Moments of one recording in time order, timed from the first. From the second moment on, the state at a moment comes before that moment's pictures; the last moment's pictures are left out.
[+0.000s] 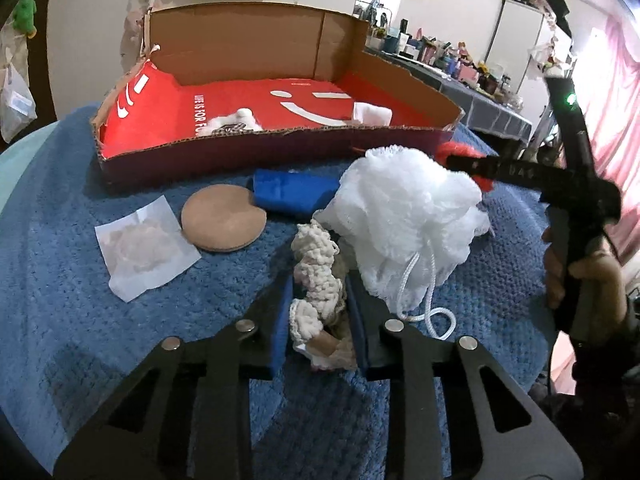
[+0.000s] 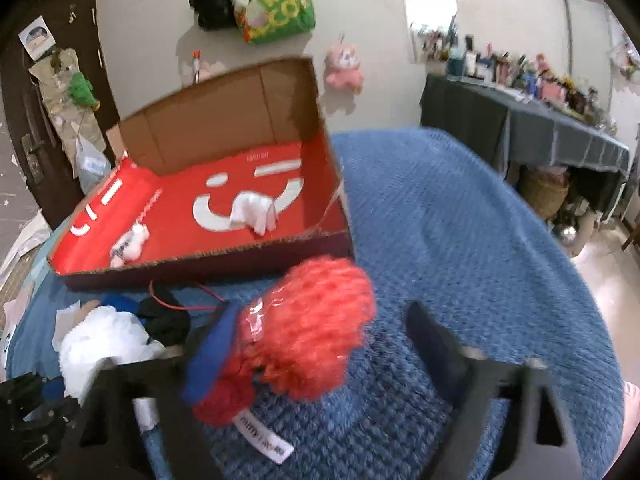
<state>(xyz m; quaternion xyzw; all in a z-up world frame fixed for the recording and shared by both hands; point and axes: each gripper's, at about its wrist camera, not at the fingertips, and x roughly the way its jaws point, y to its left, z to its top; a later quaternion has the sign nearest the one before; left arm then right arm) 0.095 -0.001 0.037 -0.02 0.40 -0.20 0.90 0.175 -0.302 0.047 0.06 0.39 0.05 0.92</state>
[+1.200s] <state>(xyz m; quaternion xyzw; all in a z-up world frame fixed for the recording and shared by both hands) 0.111 0.010 0.094 -0.02 0.32 -0.20 0.92 0.107 -0.241 0.095 0.02 0.31 0.18 0.93</state>
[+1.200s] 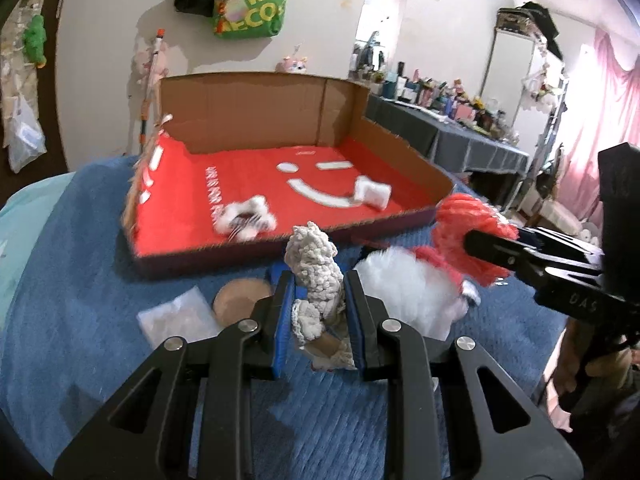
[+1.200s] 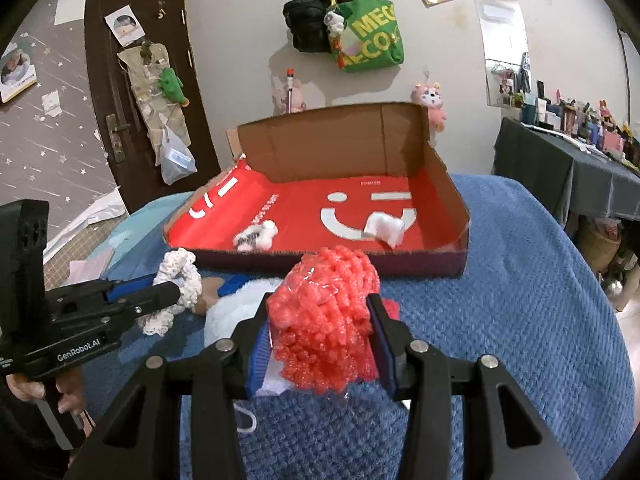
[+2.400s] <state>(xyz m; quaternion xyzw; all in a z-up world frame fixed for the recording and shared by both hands) 0.319 -0.035 0.064 0.01 0.45 -0.24 0.86 0.337 -0.217 0.076 -0.02 0.44 0.24 0.86</state>
